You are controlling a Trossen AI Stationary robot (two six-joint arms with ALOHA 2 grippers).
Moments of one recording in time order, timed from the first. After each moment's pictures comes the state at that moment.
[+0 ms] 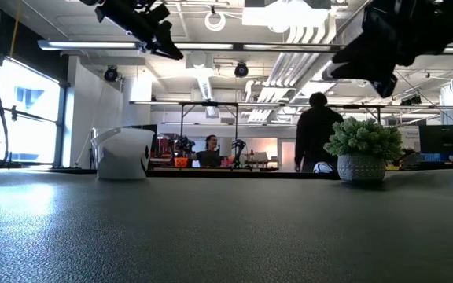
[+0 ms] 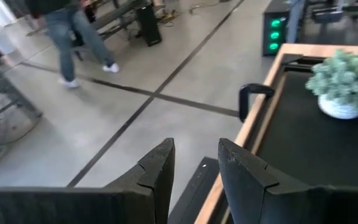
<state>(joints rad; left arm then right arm) 0.89 1.35 1.30 -0.30 0.20 0.36 0.22 0.82 0.38 0.11 0.35 0.57</state>
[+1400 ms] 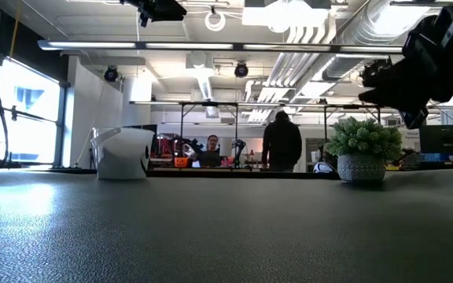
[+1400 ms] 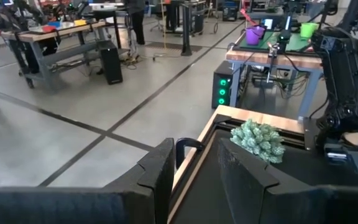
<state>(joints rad) 0.74 1.19 1.30 -0.29 0.27 0.11 0.48 0.81 0.02 0.64 0.65 0.53</state>
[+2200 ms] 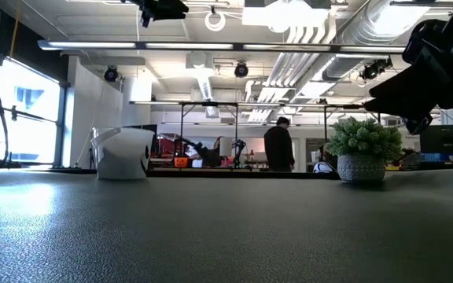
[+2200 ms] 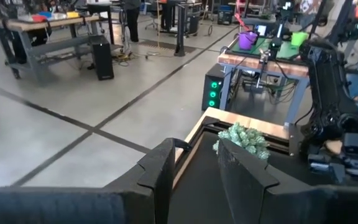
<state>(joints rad) 0.71 1.19 1.30 -0.29 0.27 0.04 0.48 0.80 0.02 0.55 0.59 0.54</state>
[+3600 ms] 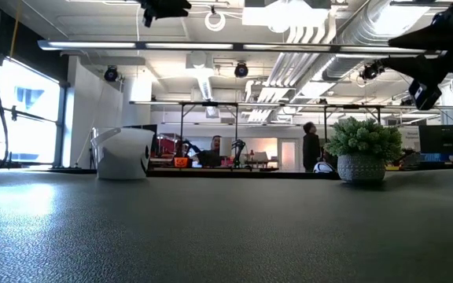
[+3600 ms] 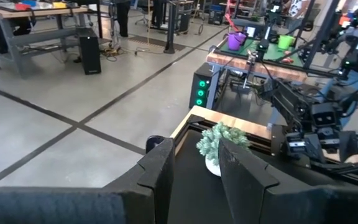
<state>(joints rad) 0.66 1.19 1.30 -0.30 0.27 -0.02 0.48 0.00 0.02 0.07 0.59 0.54</state>
